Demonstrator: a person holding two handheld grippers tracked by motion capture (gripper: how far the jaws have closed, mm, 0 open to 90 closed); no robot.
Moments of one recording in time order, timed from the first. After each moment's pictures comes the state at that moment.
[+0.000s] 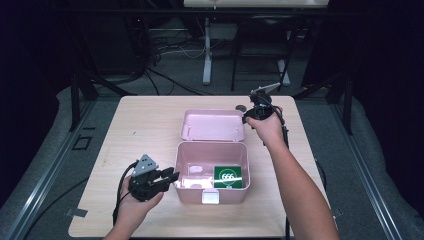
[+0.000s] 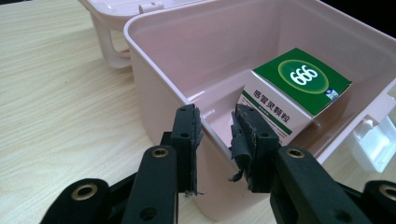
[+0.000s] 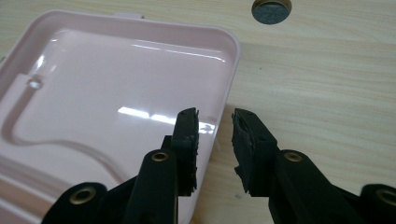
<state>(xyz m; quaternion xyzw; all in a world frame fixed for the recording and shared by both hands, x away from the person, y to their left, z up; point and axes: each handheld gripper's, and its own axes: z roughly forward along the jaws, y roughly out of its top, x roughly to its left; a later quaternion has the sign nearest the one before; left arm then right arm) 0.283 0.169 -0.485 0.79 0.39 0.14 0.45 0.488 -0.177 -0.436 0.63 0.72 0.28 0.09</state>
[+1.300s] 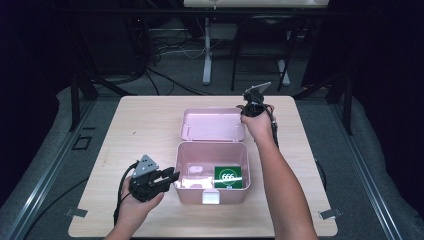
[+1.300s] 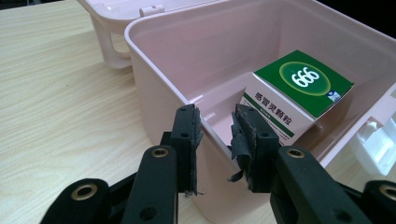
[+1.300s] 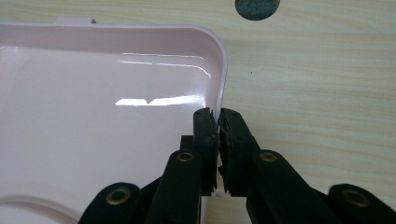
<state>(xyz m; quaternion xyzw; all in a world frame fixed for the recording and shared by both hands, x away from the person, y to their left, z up) 0.283 0.168 -0.486 0.78 0.39 0.15 0.46 0.515 -0.160 -0.455 0.66 0.70 0.25 0.10</state>
